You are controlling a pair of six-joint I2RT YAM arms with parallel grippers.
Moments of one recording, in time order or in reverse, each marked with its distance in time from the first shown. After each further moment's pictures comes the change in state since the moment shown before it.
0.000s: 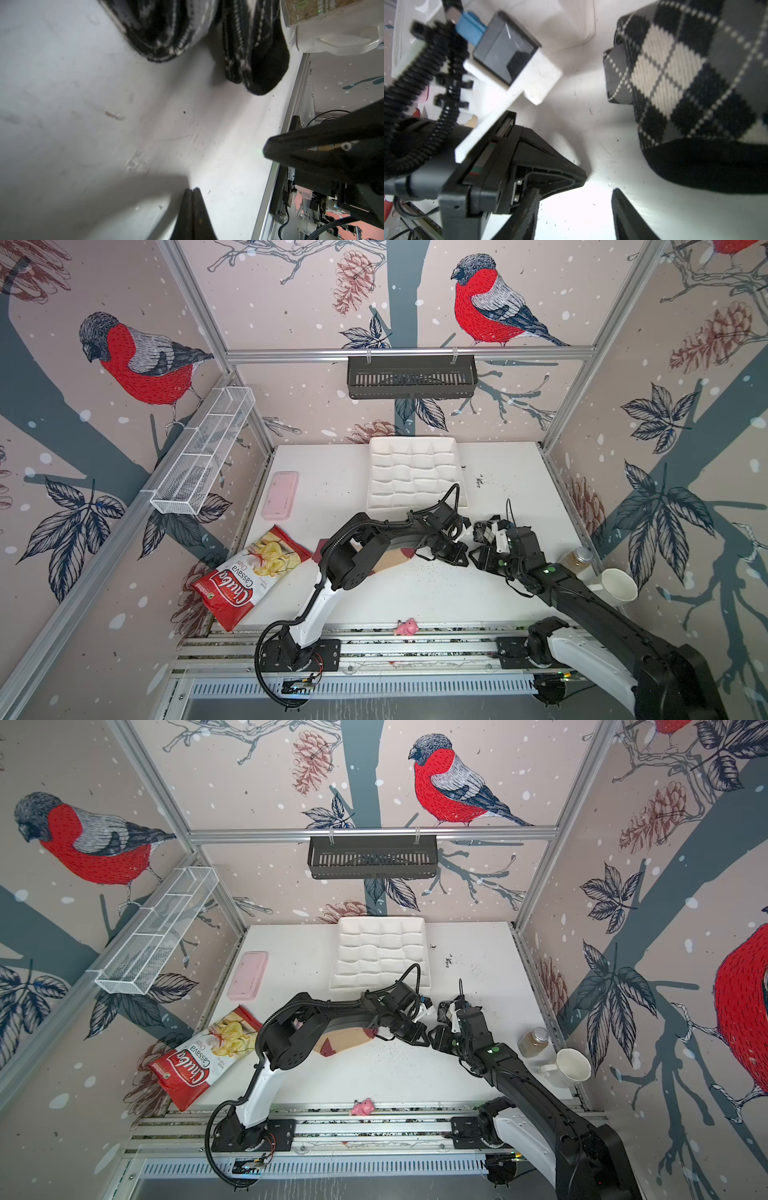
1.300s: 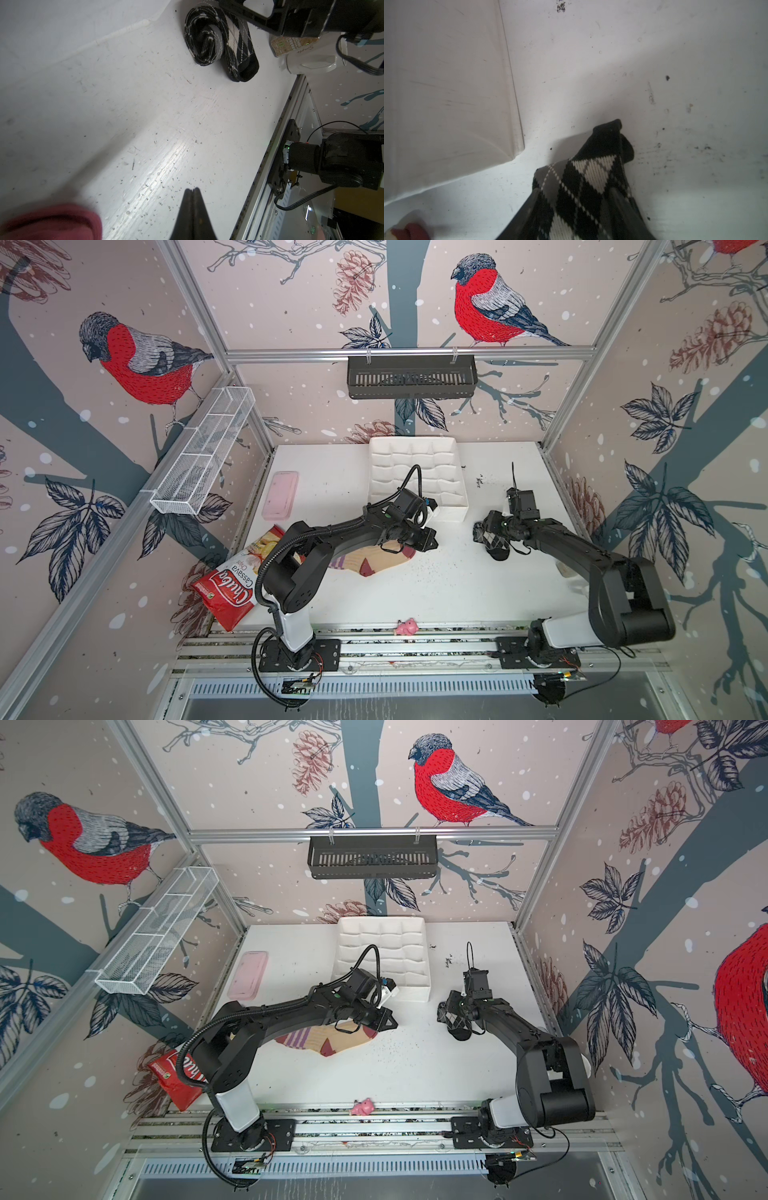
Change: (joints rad) left arm 0.143 -0.426 -0.314 -0.023 -0.085 0.063; right arm -0.200 0.539 0.325 0.080 0.162 -0.156
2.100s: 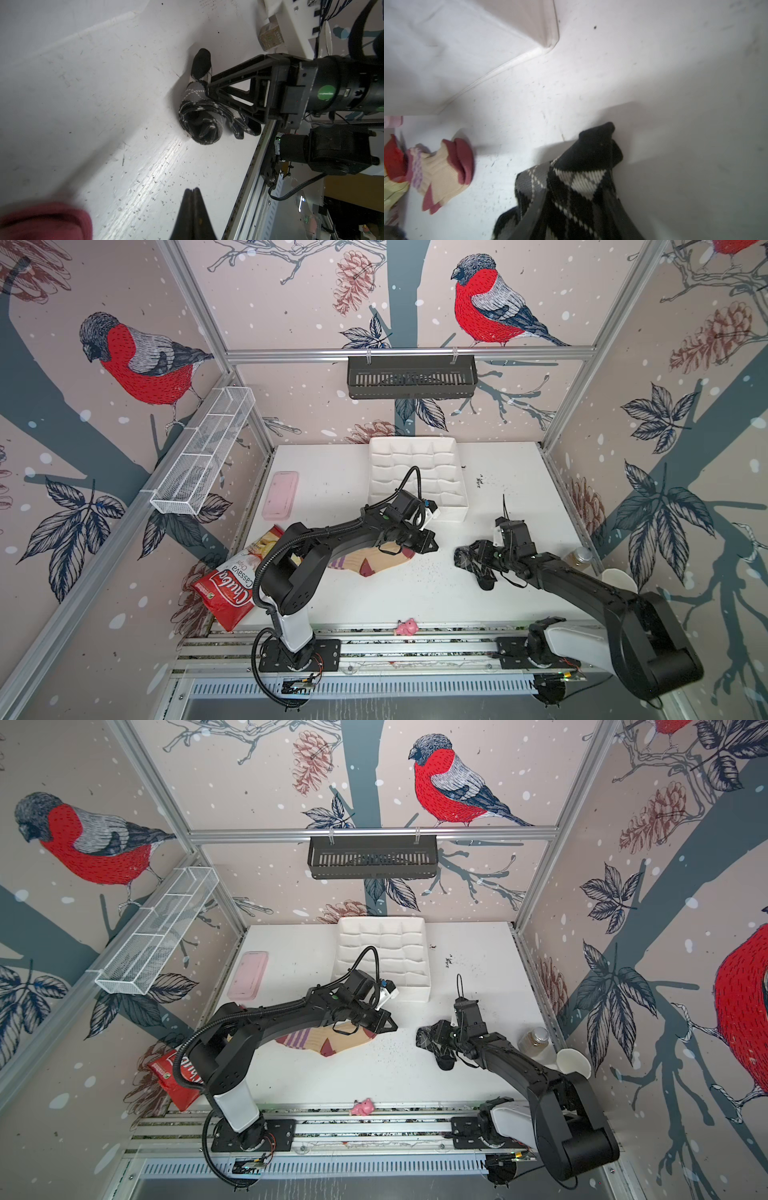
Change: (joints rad) left arm -0.008 -0.011 -0.031 0.017 0.057 0.016; right arm 0.176 -0.293 -0.335 0.095 -0.185 0.229
